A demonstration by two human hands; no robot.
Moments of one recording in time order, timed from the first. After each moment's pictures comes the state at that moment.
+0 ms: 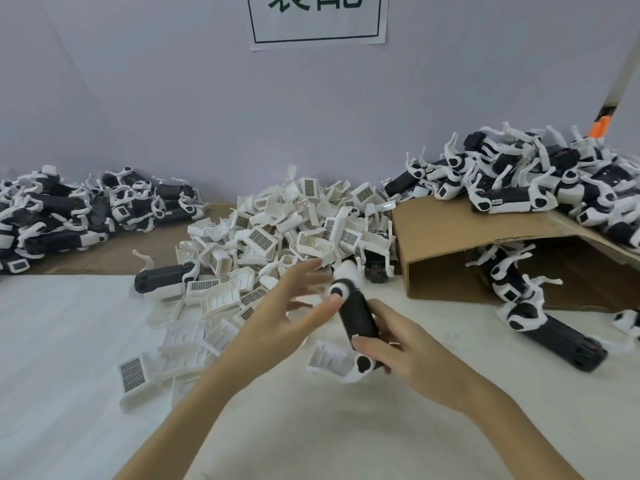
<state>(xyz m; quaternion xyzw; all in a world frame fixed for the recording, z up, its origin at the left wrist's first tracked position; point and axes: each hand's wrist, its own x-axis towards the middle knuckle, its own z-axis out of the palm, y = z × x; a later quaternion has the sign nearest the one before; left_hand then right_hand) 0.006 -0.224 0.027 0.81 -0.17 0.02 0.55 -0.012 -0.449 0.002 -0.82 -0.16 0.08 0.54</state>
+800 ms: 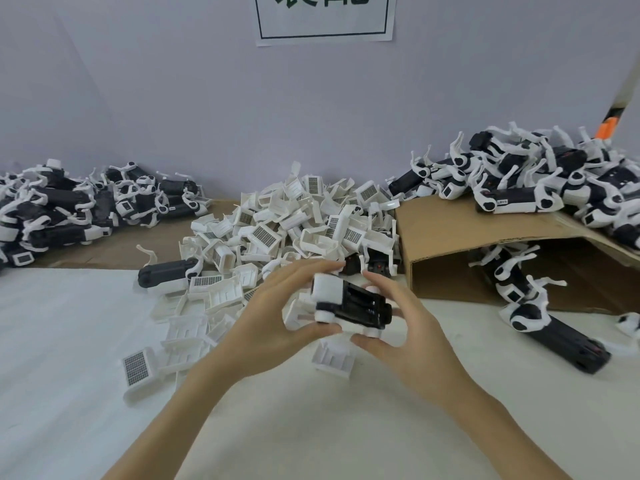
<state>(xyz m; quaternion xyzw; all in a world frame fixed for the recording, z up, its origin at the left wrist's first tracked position) 0.014 -0.205 0.023 0.85 -0.31 0.14 0.41 -0.003 -0.446 -0.014 -0.84 -0.19 -0.14 0.50</state>
